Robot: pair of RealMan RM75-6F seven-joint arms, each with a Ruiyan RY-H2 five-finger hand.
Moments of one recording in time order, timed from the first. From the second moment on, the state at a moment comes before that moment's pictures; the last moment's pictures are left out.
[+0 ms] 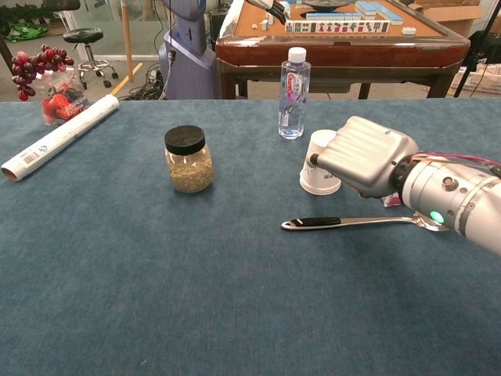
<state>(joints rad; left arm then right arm) -0.08 -1.17 -0.10 -1.43 1.37 1.44 -0.05 0.82 -1.66 0.01 -1.47 -1.04 1.12 -1.24</state>
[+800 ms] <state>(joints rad) -0.06 -1.15 -0.10 -1.47 1.44 1.55 -0.02 0.55 -1.33 -0.12 -1.77 -1.46 1.47 -0.82</state>
